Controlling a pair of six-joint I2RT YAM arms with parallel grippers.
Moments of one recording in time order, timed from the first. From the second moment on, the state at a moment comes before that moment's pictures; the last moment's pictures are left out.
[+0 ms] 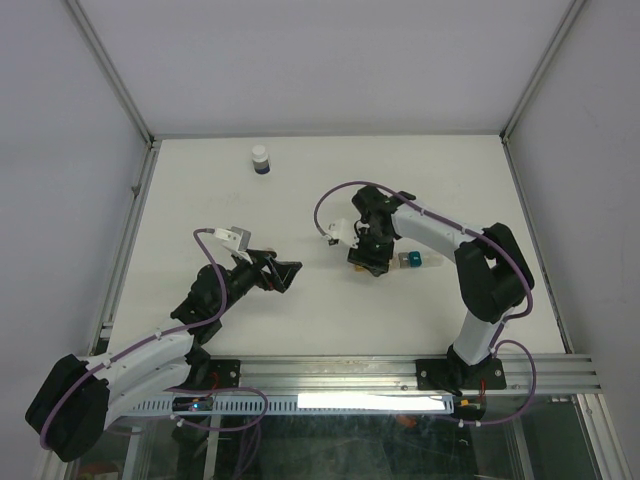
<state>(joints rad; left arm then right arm) -0.63 0.83 0.16 0.59 0.06 -0.47 0.61 1.76 1.23 -0.89 -0.16 -0.79</state>
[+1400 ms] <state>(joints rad) -0.63 0.91 0.55 0.19 -0.01 -0.51 0.21 1.20 0.86 0.07 -1.07 -0.02</state>
